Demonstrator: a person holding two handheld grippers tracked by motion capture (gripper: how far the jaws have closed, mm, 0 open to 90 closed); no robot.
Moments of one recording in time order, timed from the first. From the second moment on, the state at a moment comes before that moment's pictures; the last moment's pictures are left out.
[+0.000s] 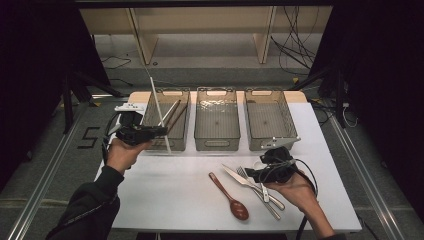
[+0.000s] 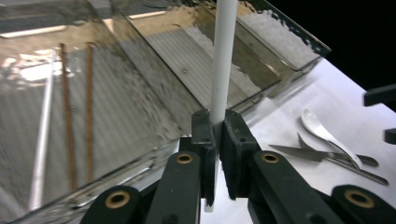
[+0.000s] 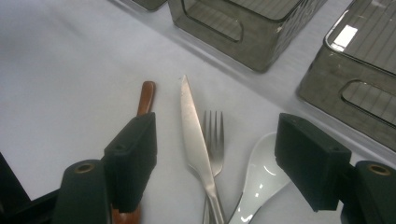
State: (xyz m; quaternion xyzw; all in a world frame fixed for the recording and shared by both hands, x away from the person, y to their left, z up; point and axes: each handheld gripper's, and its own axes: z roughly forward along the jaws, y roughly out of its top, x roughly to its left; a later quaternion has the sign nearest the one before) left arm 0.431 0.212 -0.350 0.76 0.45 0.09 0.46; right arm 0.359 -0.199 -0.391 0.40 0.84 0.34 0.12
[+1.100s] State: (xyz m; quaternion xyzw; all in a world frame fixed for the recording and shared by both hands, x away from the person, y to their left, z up) left arm 0.499 0.243 -0.330 0.78 0.49 0.14 0.36; right arm 0.346 -0.212 -0.395 0.41 0.84 0.34 0.11
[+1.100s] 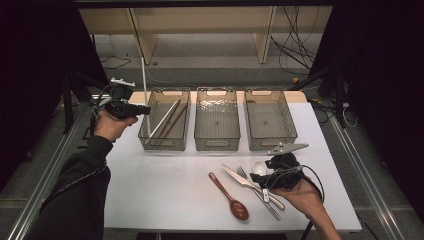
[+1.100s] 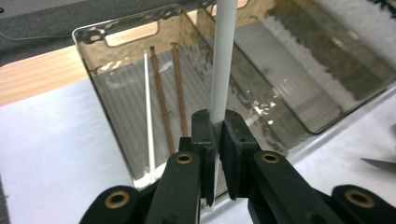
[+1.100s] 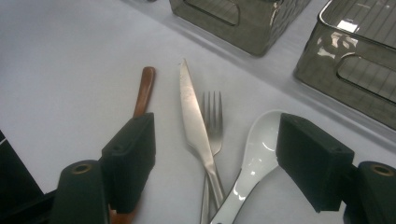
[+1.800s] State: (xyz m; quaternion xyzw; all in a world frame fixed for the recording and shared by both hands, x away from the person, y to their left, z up) left arm 0.524 0.237 -0.359 0.80 0.50 0.13 0.30; right arm 0.346 -0.210 -0.396 0.40 0.84 0.34 0.11
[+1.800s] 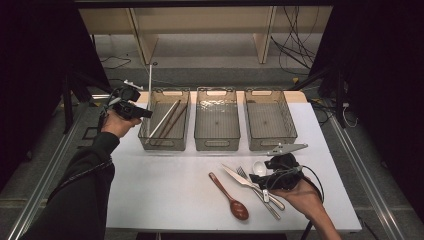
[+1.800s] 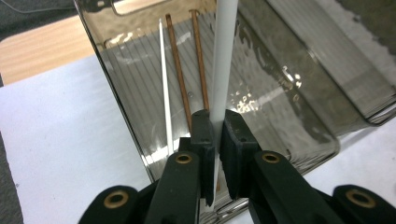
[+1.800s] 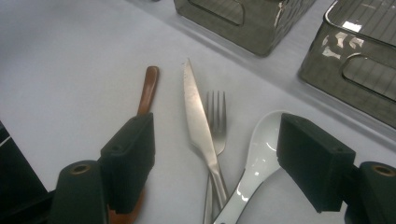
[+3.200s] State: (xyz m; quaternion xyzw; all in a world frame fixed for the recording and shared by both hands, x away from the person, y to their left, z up) left arm 0.478 0.224 -0.358 0.76 0.50 0.13 0.40; right arm 0.347 -0.211 -0.396 0.41 0.84 0.34 0.11
